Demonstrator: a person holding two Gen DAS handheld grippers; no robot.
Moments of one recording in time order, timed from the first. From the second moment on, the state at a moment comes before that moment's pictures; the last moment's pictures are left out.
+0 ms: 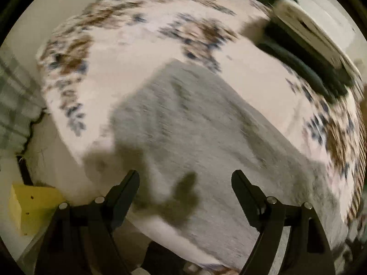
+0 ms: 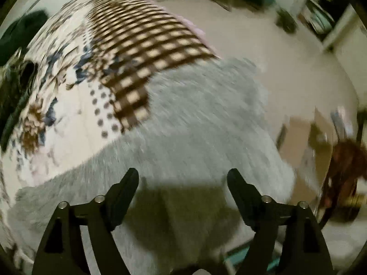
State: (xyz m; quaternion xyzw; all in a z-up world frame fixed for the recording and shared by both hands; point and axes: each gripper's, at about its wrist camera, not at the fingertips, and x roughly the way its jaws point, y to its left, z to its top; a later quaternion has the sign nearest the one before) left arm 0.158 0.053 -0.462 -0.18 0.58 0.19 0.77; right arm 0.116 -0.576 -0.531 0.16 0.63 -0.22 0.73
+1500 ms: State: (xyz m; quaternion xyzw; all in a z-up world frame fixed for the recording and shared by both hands) left arm 0.149 -0.108 -0.522 -0.07 0.66 -0.01 0.75; right arm -0.083 -0.719 -0.570 0.53 0.47 -0.36 0.61
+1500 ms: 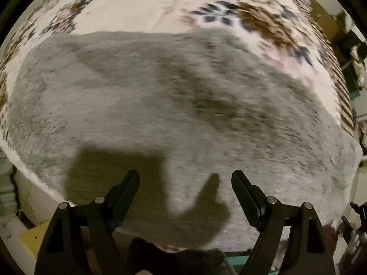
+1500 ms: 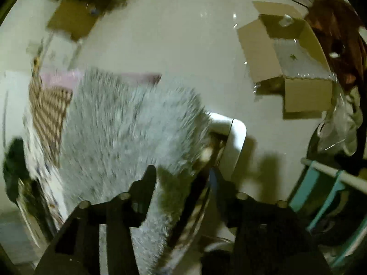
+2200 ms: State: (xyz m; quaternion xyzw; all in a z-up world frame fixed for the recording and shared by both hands) left arm 0.174 -0.225 -0.572 -0.05 0.69 -0.13 0.71; right arm -0.064 -0.767 -0.620 0.64 0.31 -0.20 0.68
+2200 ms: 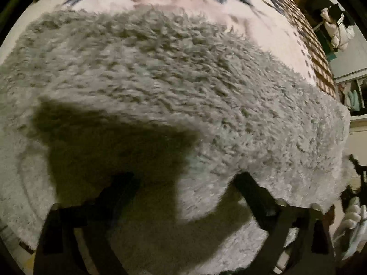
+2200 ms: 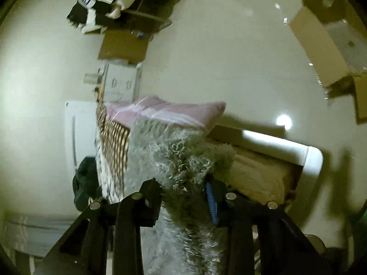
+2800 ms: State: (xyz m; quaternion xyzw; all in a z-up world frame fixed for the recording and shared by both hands) left arm 0.186 -0.272 -0.567 -0.02 0.70 -0.08 0.71; right arm -0.065 -0.765 -0.654 0.65 0.32 -0.23 0.64
